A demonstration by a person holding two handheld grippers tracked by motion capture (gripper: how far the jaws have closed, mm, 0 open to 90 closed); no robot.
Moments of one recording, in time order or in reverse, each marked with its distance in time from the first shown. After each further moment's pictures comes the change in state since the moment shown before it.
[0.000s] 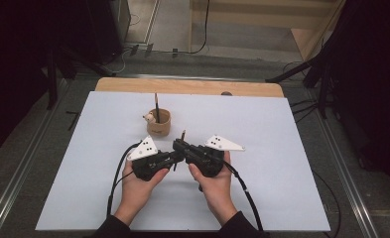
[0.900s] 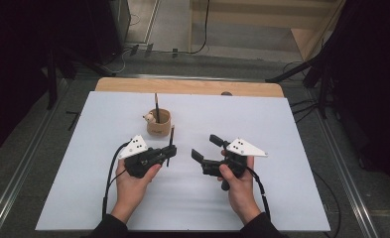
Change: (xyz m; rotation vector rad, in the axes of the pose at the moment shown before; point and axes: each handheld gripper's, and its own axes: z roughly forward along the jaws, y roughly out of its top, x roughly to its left) left arm 0.018 -0.007 -0.012 -0.056 0.067 -0.041; right arm -0.030 -0.003 -0.047 -0.012 -0.133 -0.131
